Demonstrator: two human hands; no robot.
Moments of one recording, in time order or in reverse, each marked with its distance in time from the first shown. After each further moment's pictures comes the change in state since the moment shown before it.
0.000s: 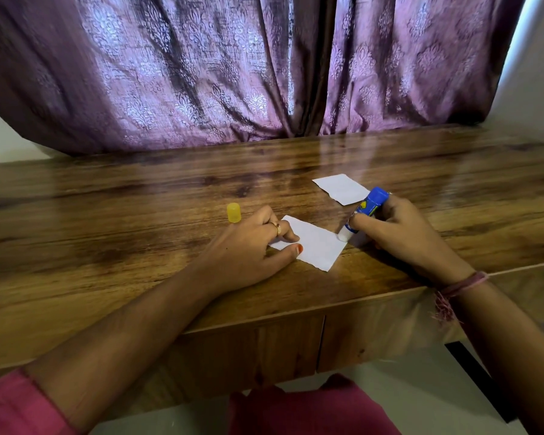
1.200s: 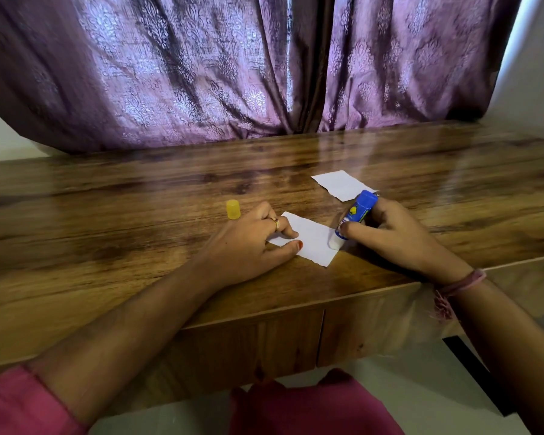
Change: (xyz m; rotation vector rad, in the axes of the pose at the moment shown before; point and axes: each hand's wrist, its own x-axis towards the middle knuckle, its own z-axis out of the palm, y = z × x) left_hand 0.001 0.001 -0.002 -0.038 -0.029 -0.078; right_hand -0.009 -0.012 0.002 -0.112 -0.108 -0.157
